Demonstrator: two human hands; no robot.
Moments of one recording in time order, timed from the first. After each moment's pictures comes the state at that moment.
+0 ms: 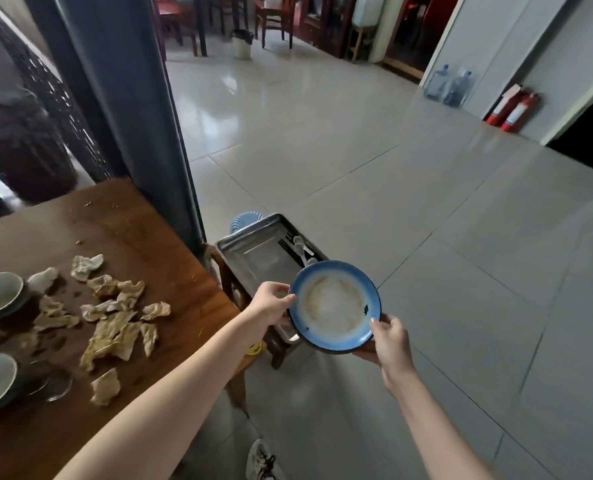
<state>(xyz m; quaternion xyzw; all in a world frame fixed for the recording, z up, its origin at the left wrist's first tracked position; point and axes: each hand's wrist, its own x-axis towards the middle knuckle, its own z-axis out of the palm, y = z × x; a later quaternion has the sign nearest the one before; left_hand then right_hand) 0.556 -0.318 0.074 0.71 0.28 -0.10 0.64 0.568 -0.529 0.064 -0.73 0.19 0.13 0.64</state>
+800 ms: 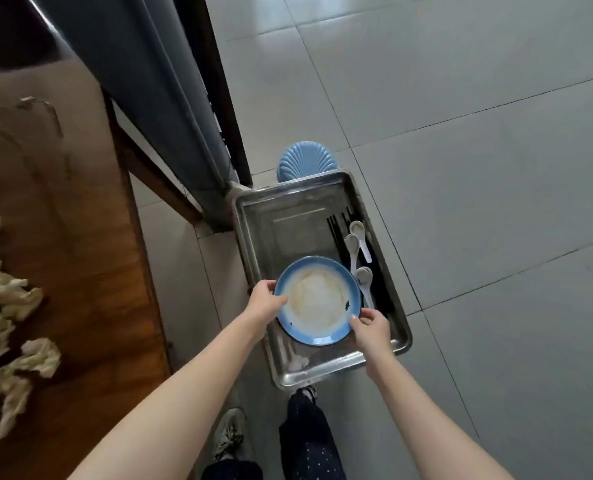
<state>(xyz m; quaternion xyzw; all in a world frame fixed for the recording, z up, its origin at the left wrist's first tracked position) 0.781 -0.239 -0.168 0.55 0.56 -0.13 0.60 0.872 -0.414 -0.176 -0.81 0.16 0.37 0.42</state>
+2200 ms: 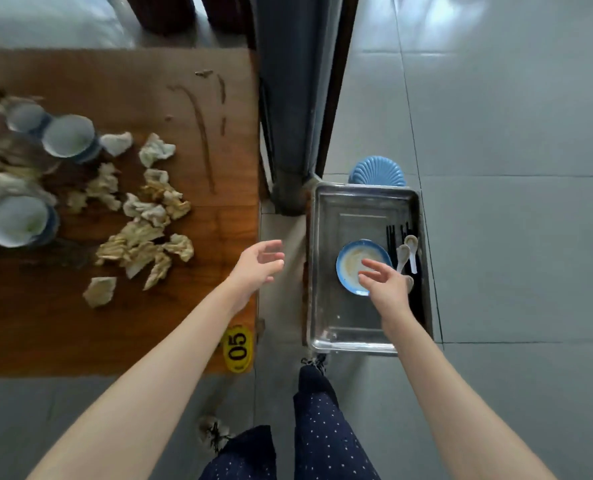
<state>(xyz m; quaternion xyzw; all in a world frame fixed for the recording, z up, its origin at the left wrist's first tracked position) 0.643 -0.214 -0.033 0.52 0.55 0.03 0.65 0.837 -0.351 -0.050 -0.79 -0.07 0.45 0.42</state>
